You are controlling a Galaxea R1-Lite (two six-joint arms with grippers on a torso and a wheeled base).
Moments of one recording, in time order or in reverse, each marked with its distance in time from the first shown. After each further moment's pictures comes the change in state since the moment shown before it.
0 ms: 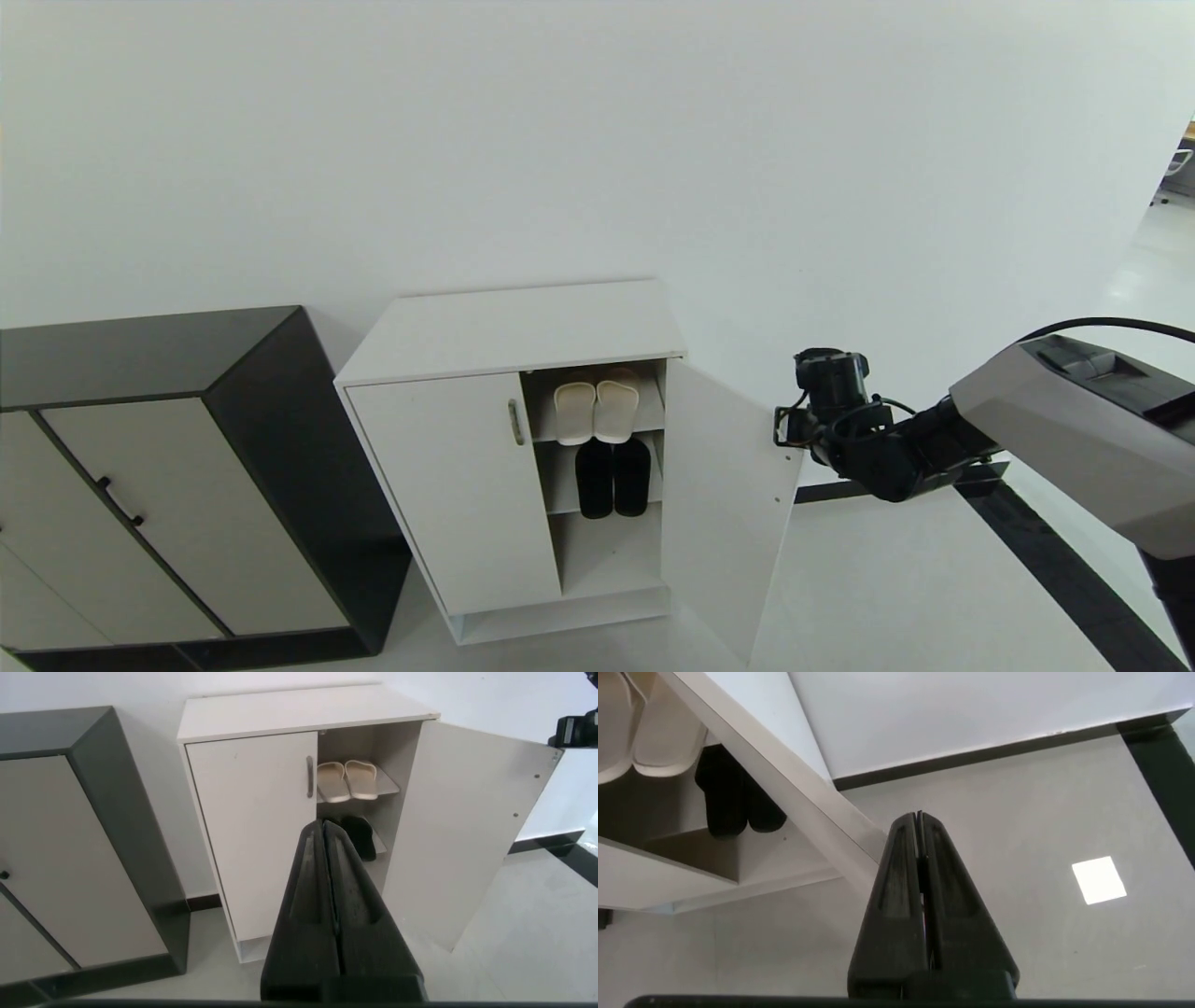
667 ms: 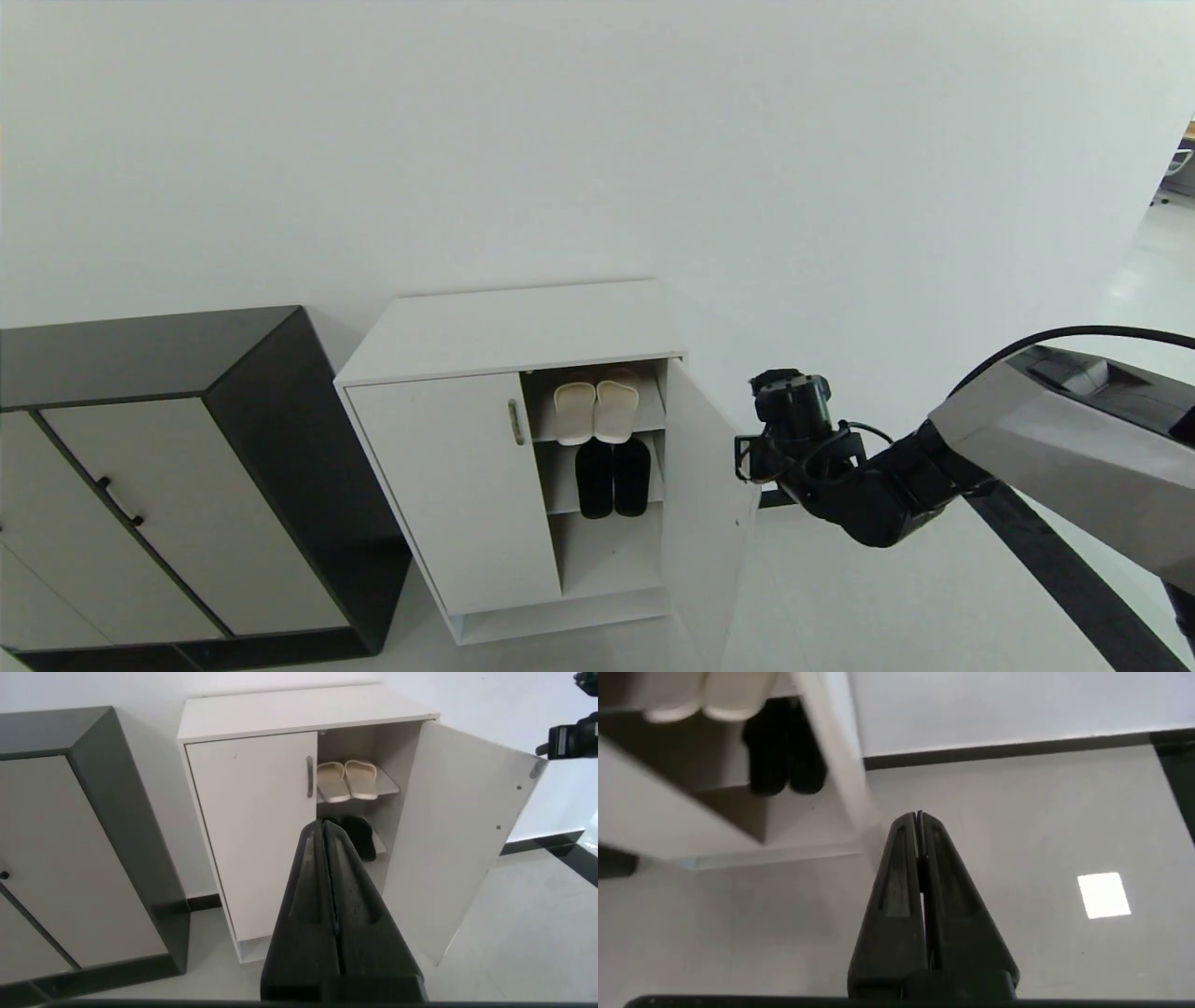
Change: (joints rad) left arm 0.000 0.000 0.000 0.000 0.000 0.000; right arm 0.169 -0.082 0.156 -0.044 -0.026 0.001
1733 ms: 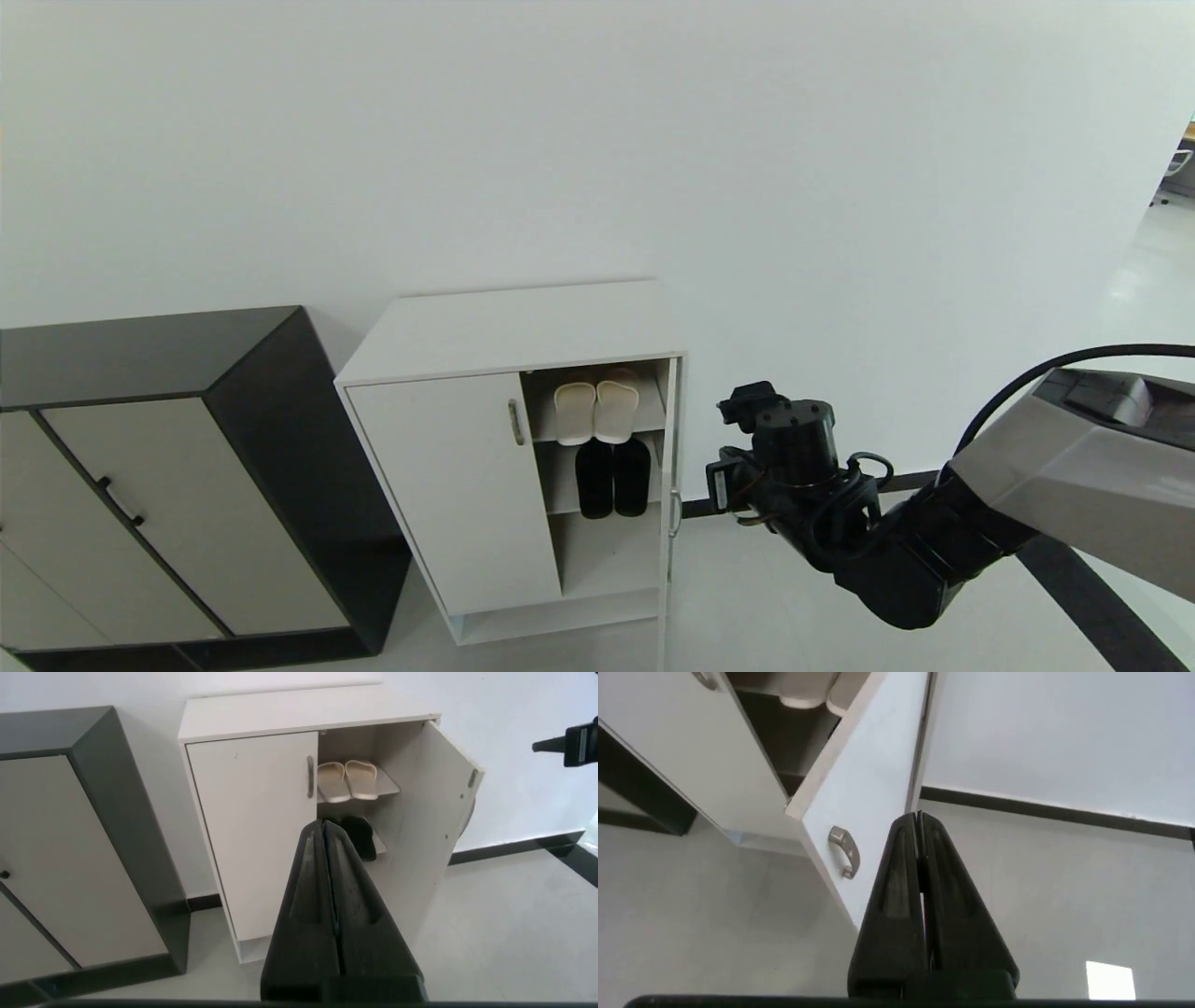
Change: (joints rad) left arm 0.000 0.000 0.000 0.000 0.000 0.000; right arm 0.126 -0.101 0.235 -0.279 0.049 -0.141
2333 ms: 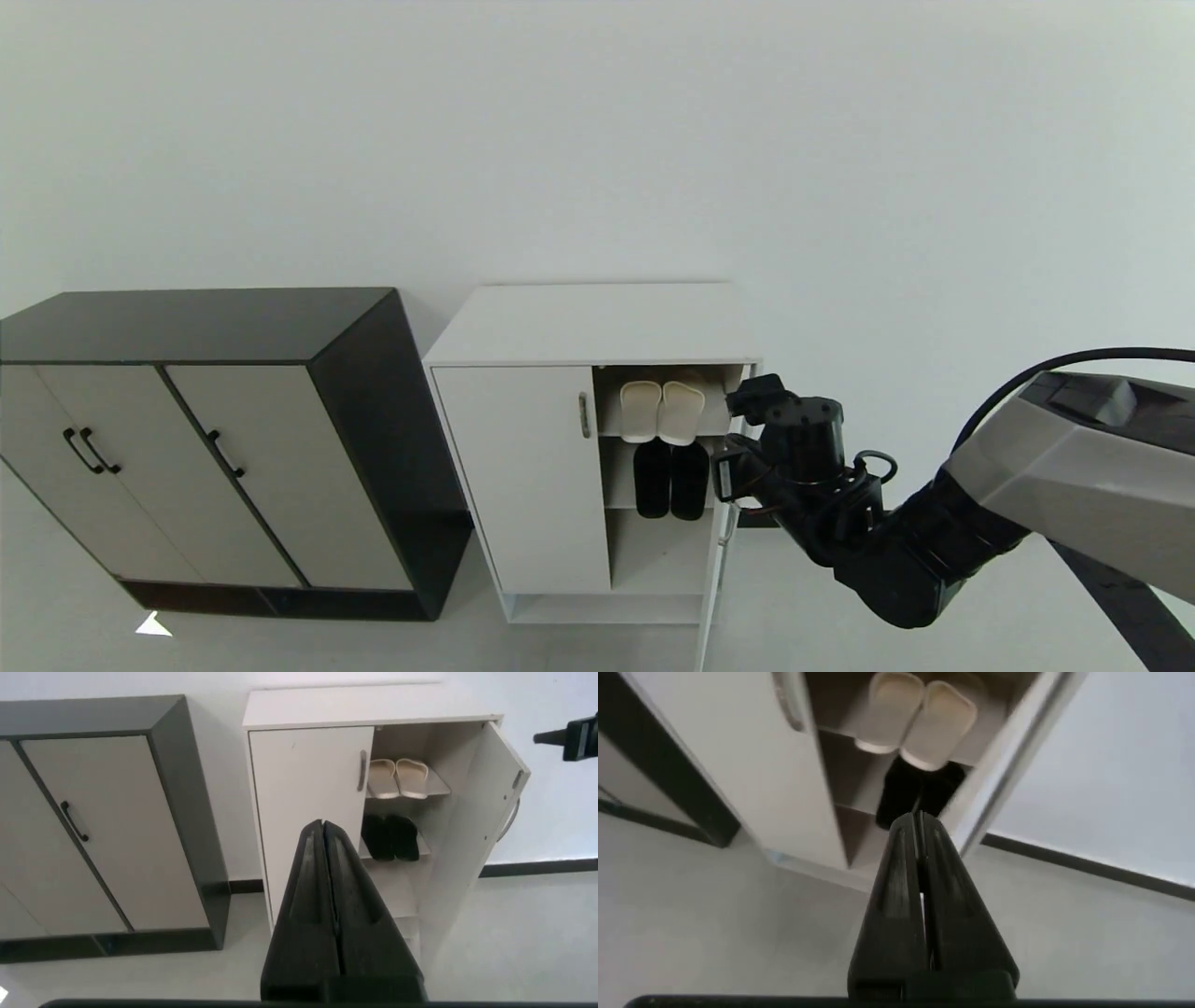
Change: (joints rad) left arm 0.000 0.000 0.000 0.000 0.000 0.000; right arm -0.021 0.019 0.005 -0.097 -0.024 -0.043
